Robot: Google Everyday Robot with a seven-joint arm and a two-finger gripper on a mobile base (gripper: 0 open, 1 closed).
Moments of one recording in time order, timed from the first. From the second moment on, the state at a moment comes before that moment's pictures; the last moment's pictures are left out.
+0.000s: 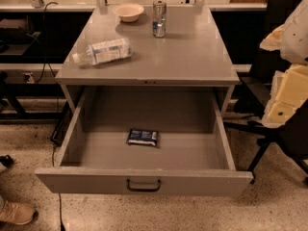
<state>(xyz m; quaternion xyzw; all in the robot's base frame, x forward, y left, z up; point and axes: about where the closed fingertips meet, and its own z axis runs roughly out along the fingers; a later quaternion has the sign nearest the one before) 0.438 -0.216 0.980 -0.60 0.78 -0.04 0.17</state>
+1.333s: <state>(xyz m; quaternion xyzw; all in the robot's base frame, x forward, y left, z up) 0.507 -0.062 0.845 -0.60 0.74 0.19 0.24</state>
